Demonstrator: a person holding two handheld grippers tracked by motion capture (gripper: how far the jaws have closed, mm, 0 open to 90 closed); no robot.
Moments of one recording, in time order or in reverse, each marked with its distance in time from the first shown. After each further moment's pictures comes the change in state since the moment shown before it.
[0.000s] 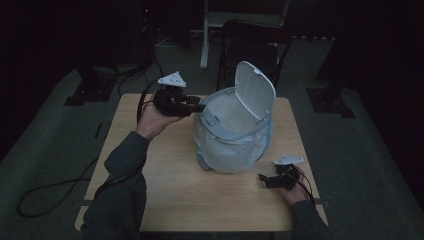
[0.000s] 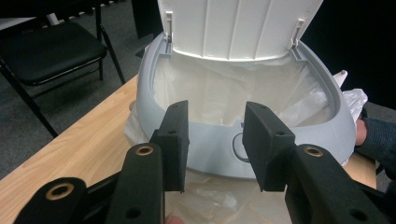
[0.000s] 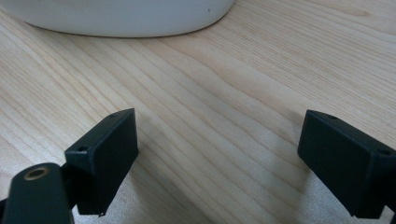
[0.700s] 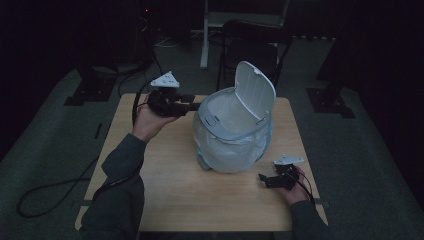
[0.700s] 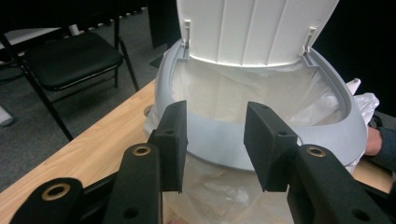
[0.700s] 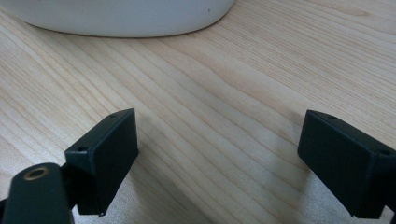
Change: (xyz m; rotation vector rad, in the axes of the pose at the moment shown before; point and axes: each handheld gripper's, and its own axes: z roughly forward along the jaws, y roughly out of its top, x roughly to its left) left arm 0.001 -0.010 -0.013 -0.051 0.061 -0.012; right arm 0.000 0.000 0.000 0.000 0.000 0.000
